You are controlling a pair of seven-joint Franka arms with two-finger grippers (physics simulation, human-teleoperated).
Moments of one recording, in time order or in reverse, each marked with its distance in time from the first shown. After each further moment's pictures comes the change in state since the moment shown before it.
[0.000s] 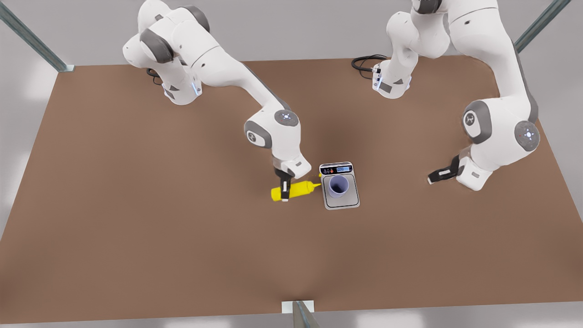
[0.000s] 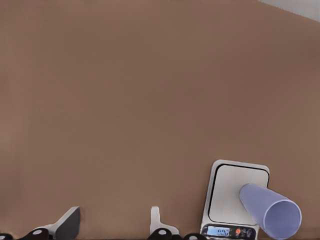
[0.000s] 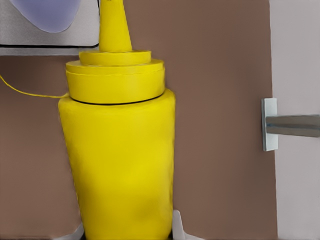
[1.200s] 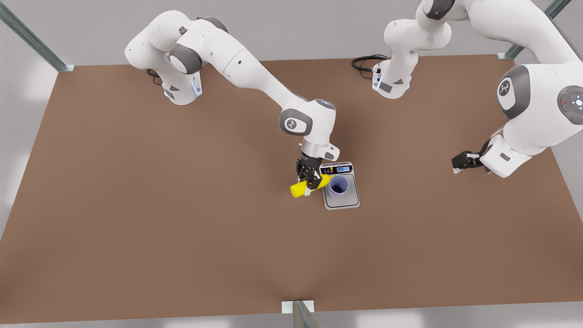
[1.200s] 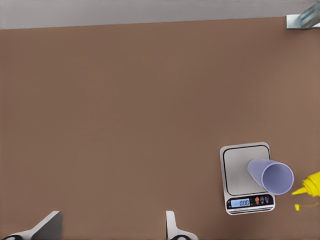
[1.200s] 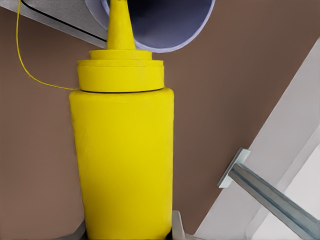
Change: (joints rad) left arm 0.520 0.052 -0.679 0.479 0.295 -0.320 0.037; right arm 0.135 0.195 0.008 0.246 -0.359 -0.176 -0.144
